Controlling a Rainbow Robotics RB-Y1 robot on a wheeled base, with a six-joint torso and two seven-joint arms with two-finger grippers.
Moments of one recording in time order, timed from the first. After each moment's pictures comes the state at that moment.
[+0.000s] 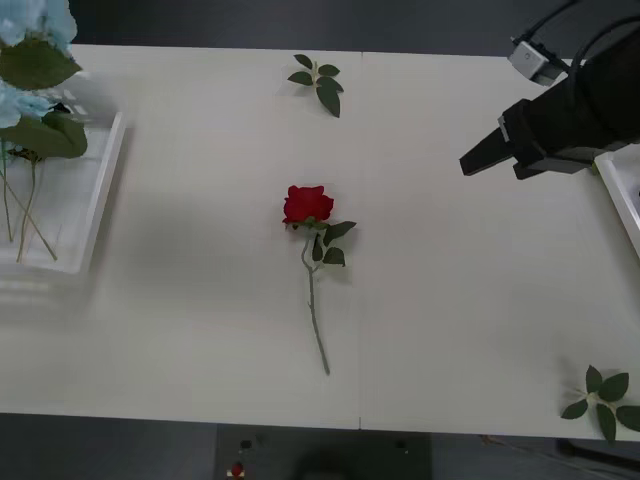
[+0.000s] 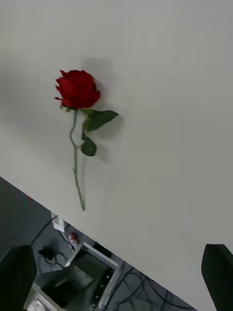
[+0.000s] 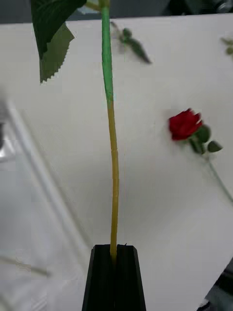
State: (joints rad) right arm -0.83 -1.12 0.44 -1.71 -1.61 1.40 1.22; left arm -0.31 1.24 0.13 -1.14 1.98 1.36 -2.49
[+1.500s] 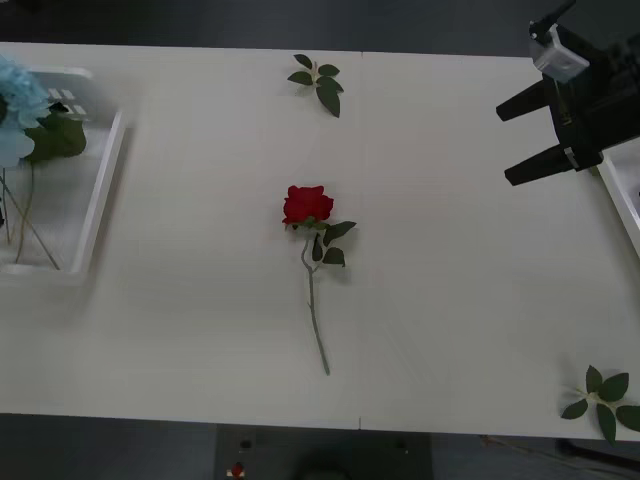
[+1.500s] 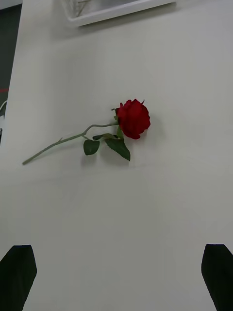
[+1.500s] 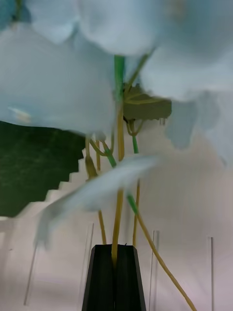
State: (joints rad) right arm -0.84 -1.12 0.44 -1.41 -1.94 1.36 2.72; left arm -0.31 1.02 -0.21 -1.09 1.22 0.46 -1.82
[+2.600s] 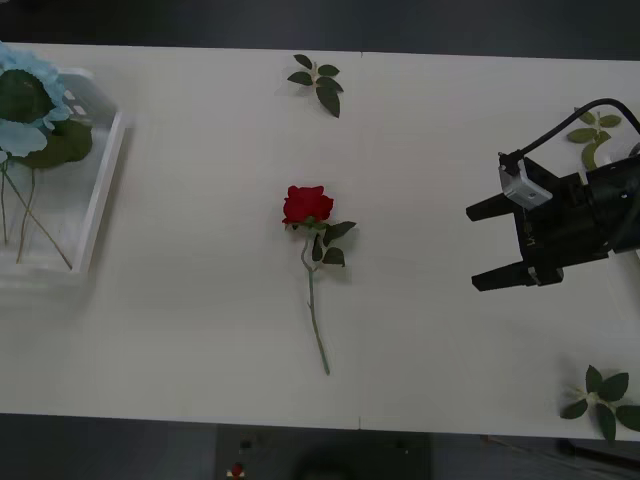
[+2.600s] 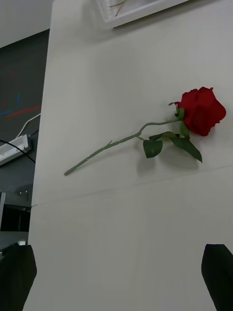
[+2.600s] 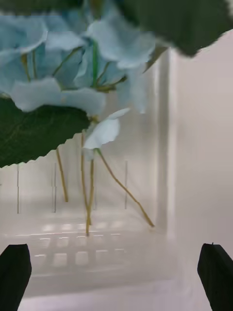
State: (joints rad) right arm -0.44 -1.19 0.44 -1.77 -1.98 1.08 2.72; left arm -0.31 1.08 0.33 -1.25 1.32 1.37 -1.95
